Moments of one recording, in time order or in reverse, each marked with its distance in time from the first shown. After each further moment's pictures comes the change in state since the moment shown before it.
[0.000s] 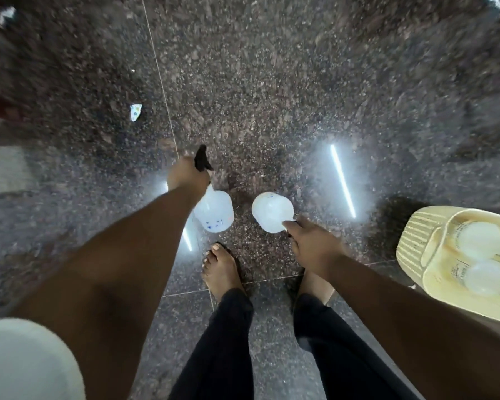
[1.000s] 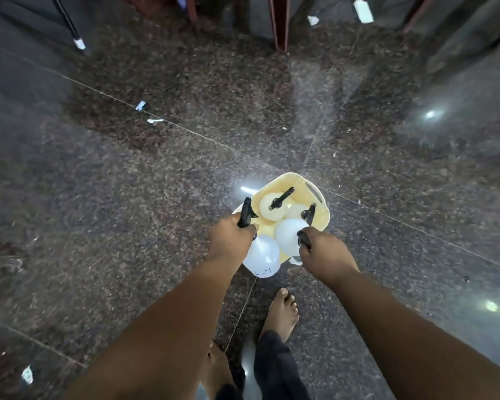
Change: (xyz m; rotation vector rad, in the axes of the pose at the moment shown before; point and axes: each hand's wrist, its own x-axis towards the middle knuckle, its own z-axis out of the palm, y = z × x) left_hand -0.299 0.297 0.133 0.318 -0.347 0.959; right_hand -0.321 0.203 -0.003 0.840 0.725 0.829
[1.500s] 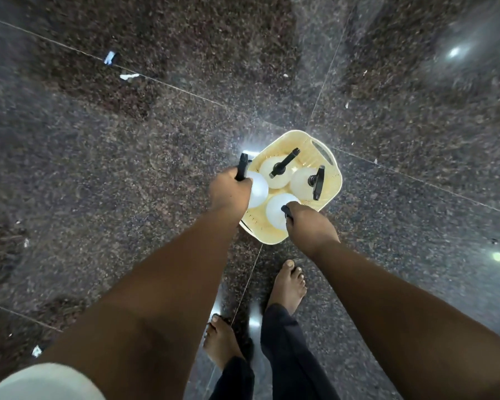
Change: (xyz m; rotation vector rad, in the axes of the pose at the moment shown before) left_hand 0.077 -0.011 0.045 0.030 0.101 -0.017; right_hand 0.053 0.012 0.076 0.056 -0.092 0.015
